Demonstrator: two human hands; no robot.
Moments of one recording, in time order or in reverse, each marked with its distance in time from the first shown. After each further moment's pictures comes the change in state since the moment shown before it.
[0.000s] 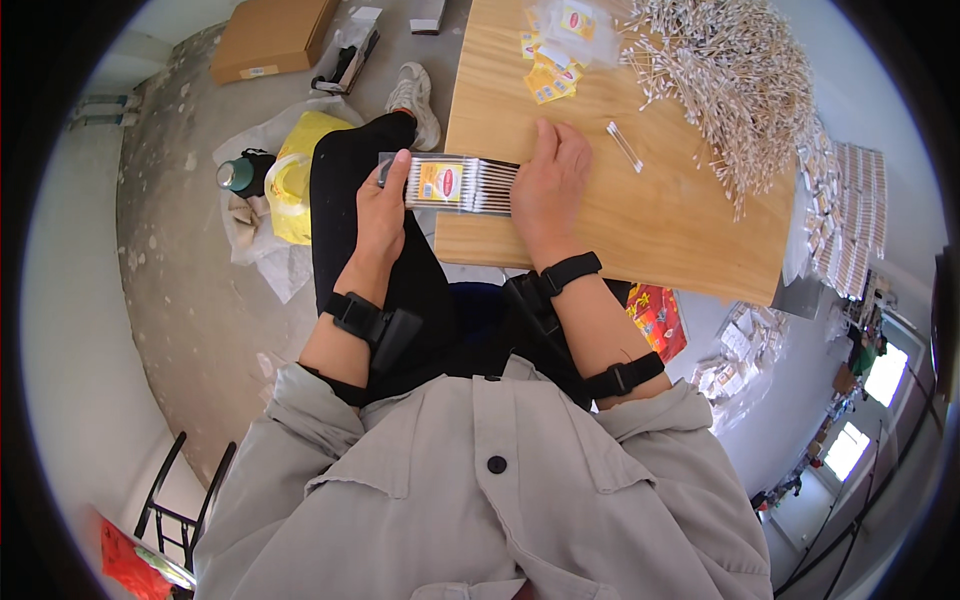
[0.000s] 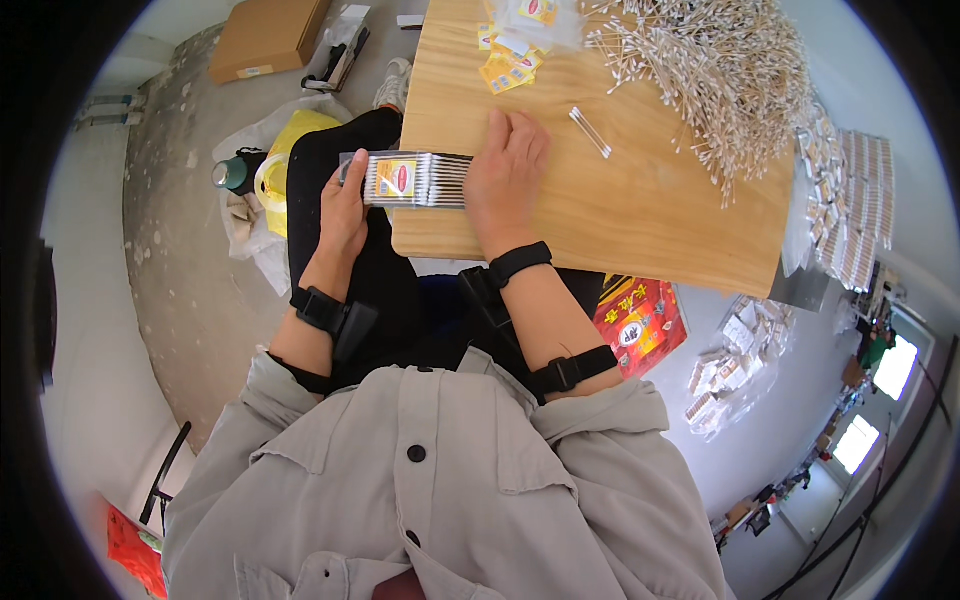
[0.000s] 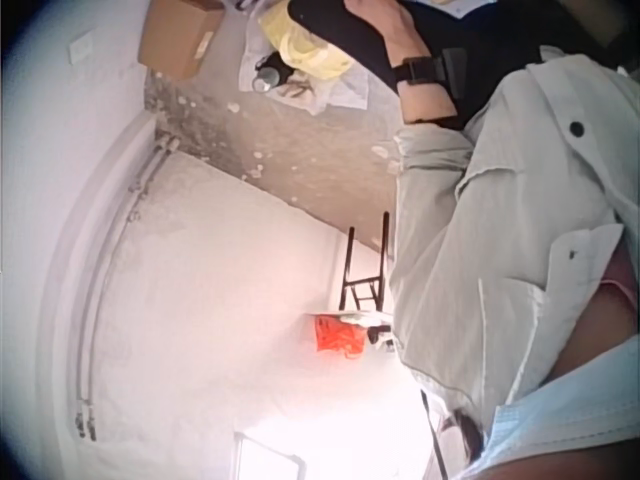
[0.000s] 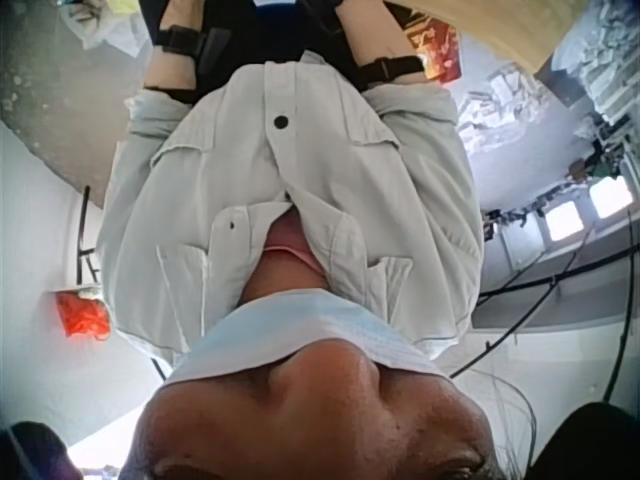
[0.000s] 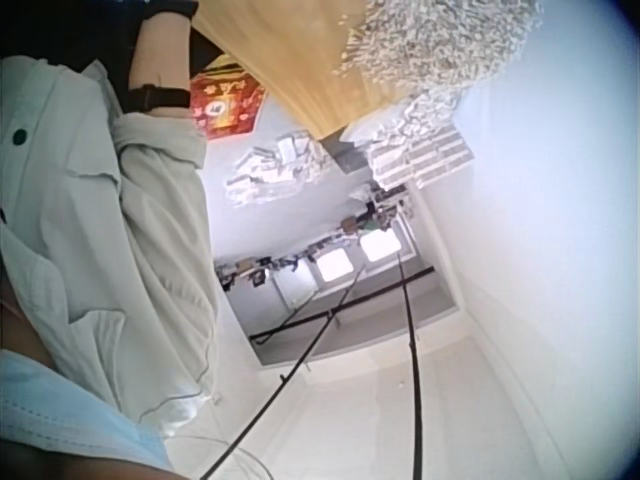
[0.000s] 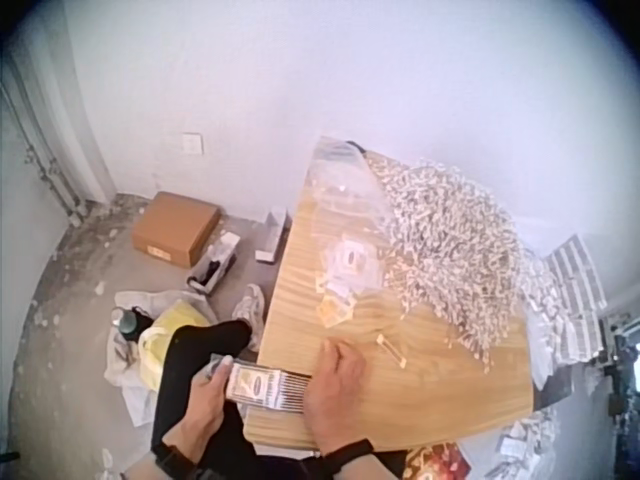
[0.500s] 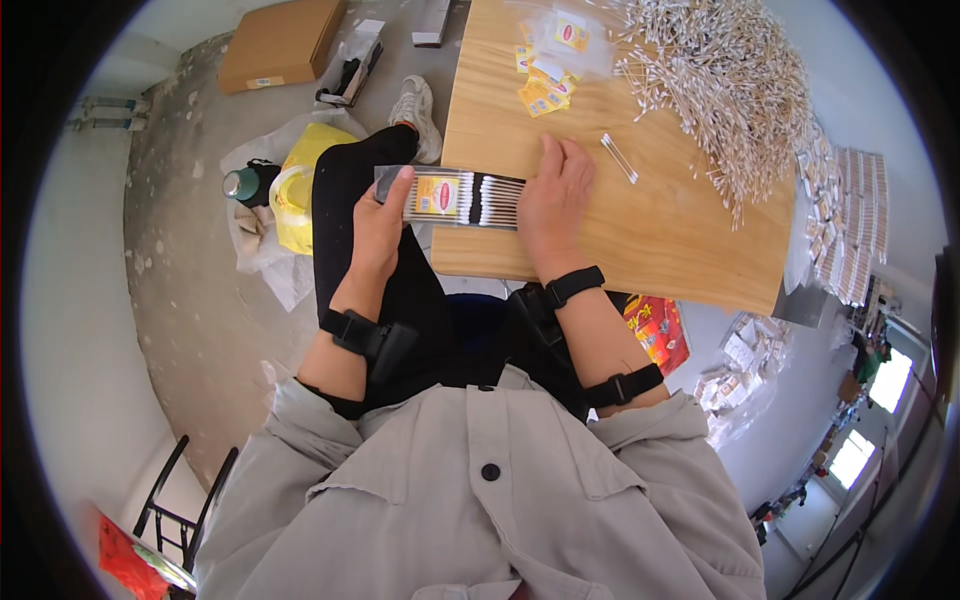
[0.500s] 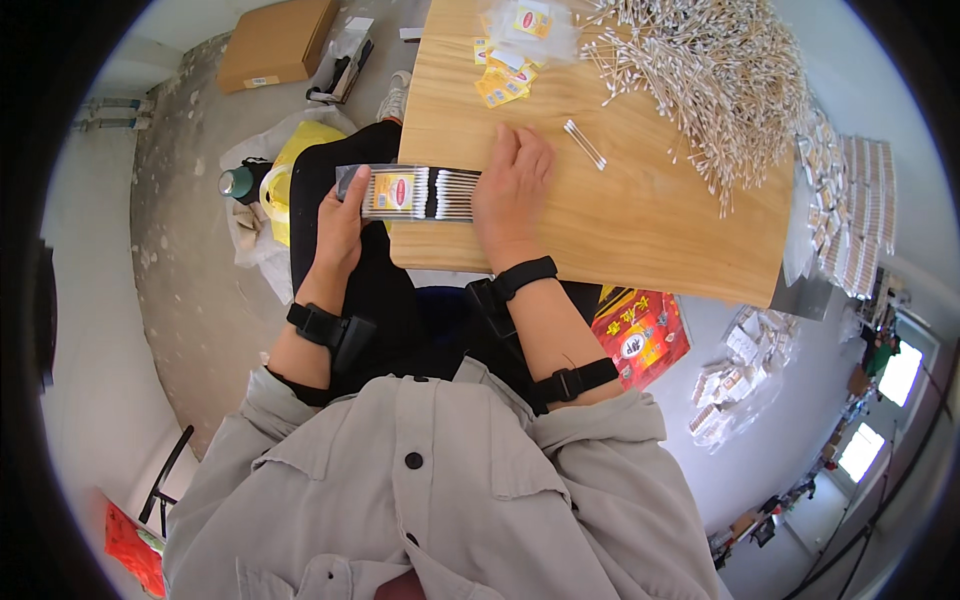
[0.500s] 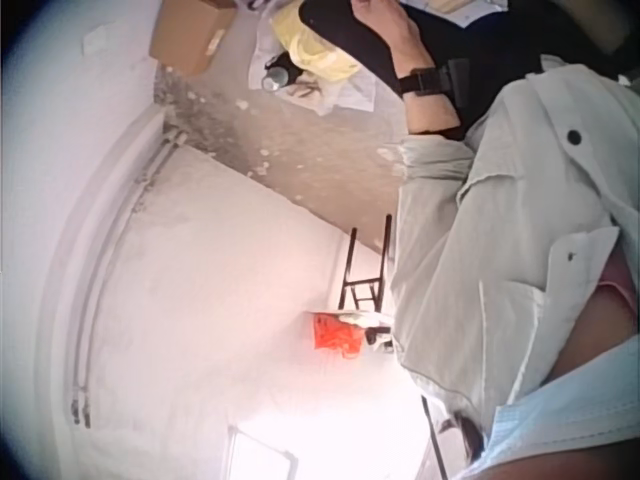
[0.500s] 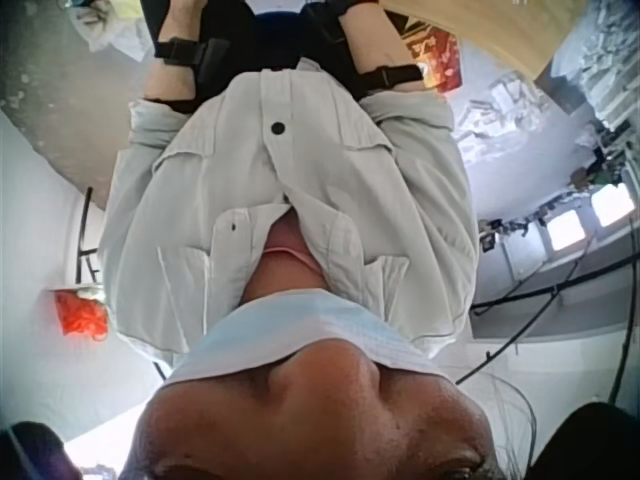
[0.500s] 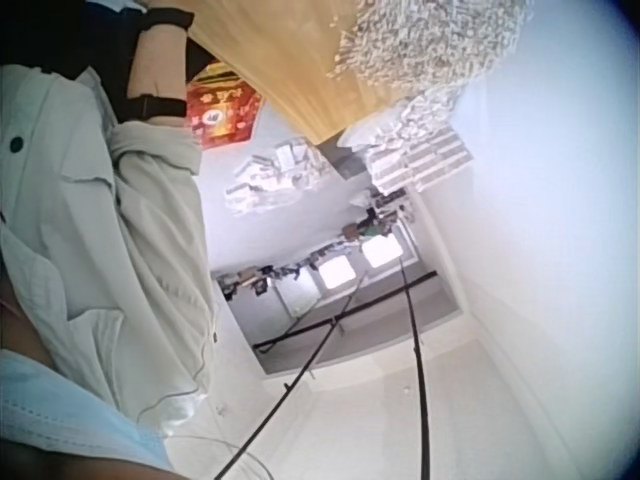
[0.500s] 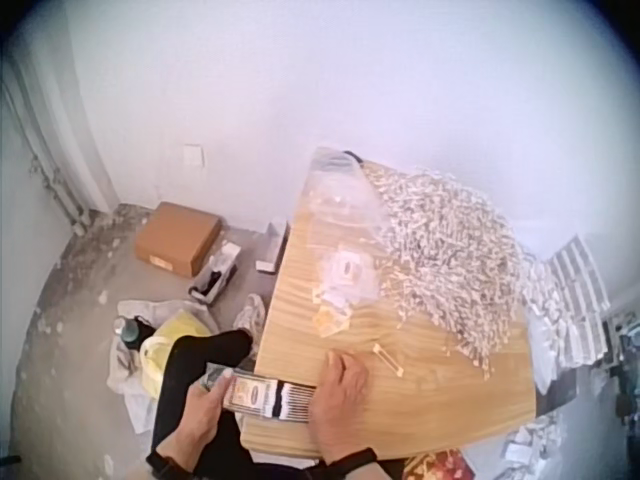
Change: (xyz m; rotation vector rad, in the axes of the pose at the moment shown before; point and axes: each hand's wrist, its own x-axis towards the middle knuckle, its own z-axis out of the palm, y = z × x) left_hand -0.014 0.017 0.009 0.142 0.043 -0.028; right_hand -0.002 0.013 -0.004 -0.008 0.012 0.017
